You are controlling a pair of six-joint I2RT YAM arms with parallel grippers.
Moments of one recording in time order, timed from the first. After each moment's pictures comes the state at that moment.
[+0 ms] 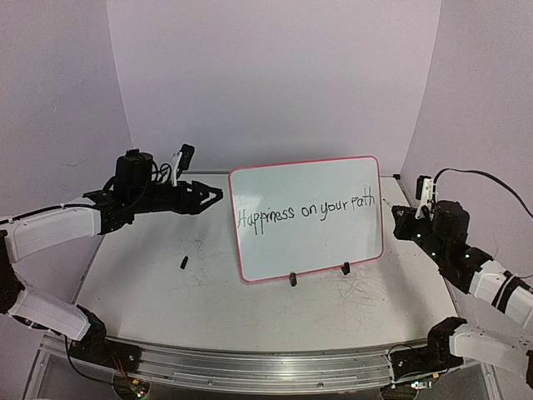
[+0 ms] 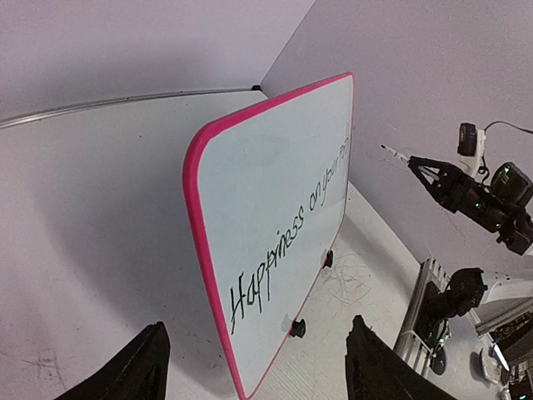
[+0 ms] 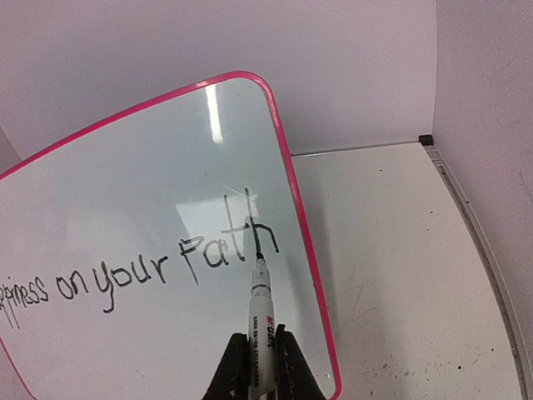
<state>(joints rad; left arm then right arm) -0.56 1.29 0.90 0.07 0.47 -0.36 0.36 0.81 0.49 0.07 0.17 0.29</state>
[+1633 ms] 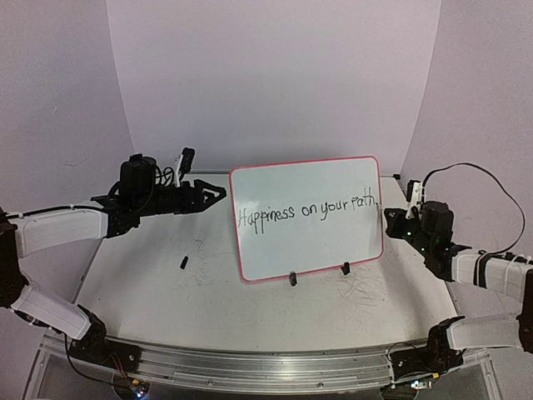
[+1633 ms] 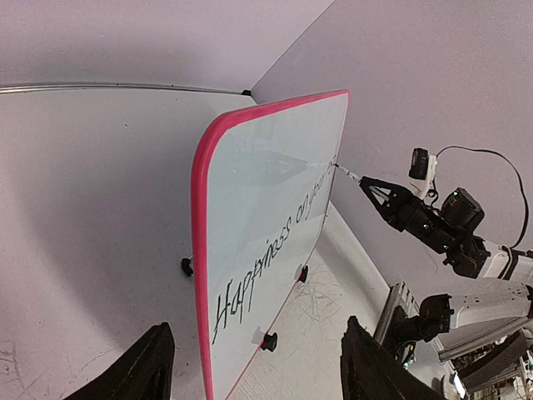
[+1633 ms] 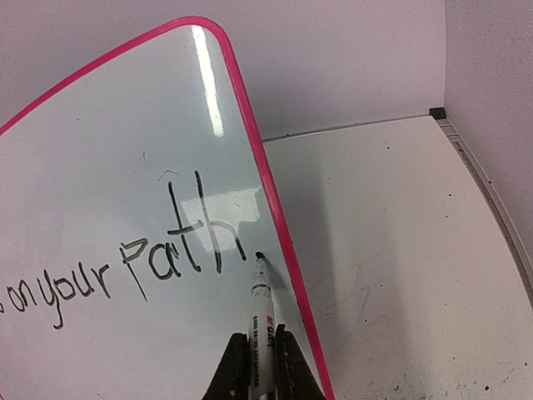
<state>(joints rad) -0.56 1.34 0.86 0.21 0.50 -0.55 0.23 1.12 0.44 0.39 0.02 0.30</state>
